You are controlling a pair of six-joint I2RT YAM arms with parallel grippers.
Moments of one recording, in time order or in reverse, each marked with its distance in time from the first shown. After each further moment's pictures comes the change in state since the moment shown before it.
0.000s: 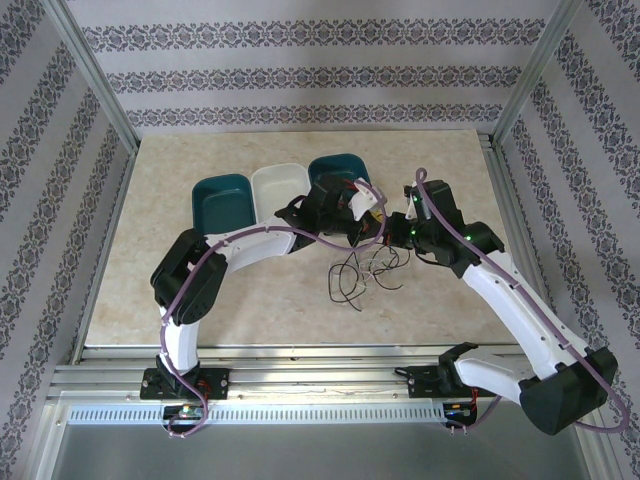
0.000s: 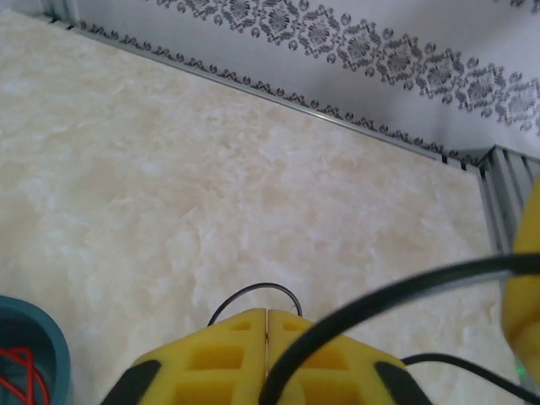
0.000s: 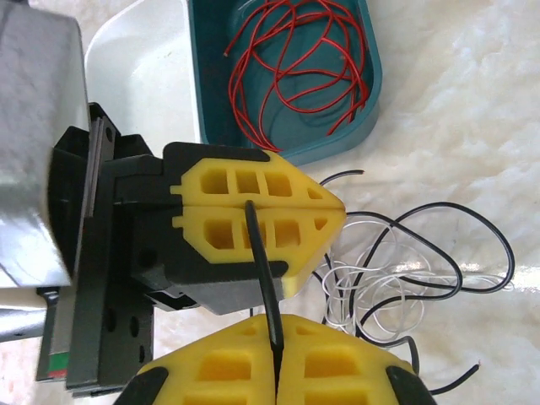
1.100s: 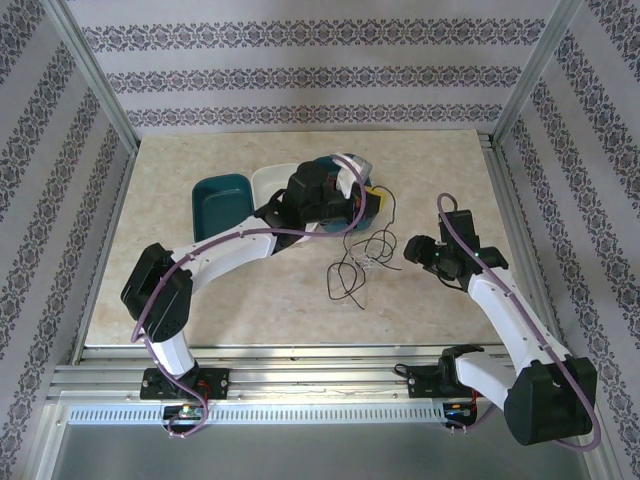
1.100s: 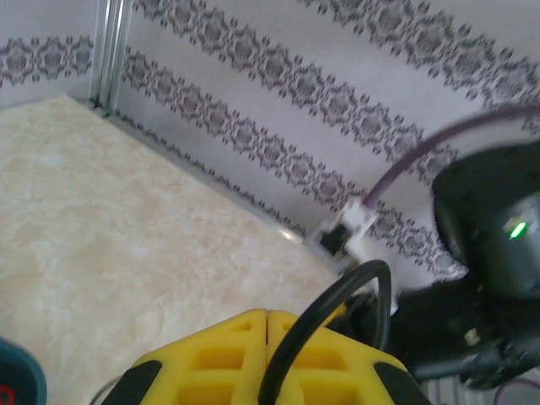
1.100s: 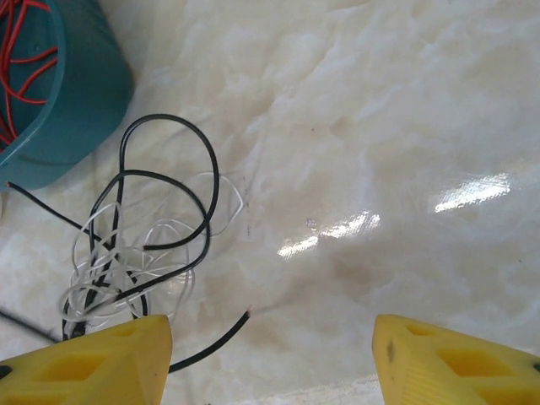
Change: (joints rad) left arm 0.000 -0.187 -0.014 0.112 -0.071 -0.358; right arm -0.290 -0.061 -0.346 0.103 0.015 -0.015
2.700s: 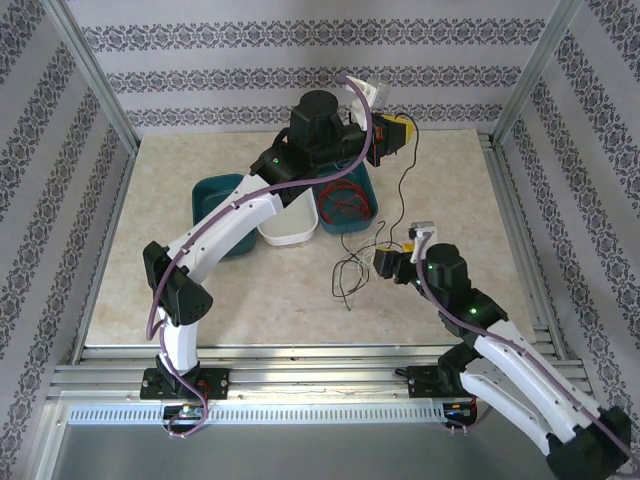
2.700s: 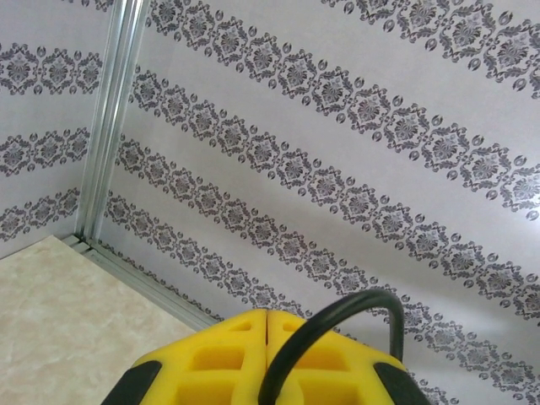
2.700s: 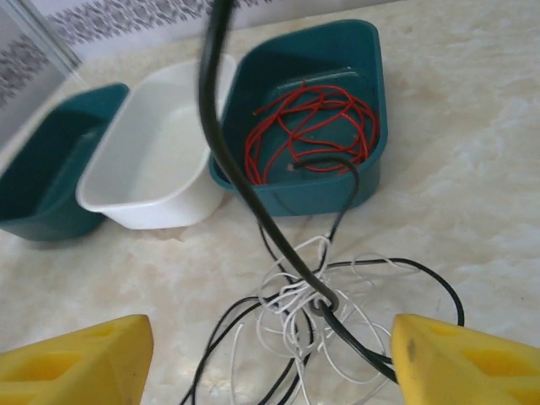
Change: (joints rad) left arm 0.000 0.175 0.730 -0.393 -0.025 -0.050; right arm 0.390 -0.339 -0.243 0.440 0.144 -0.202
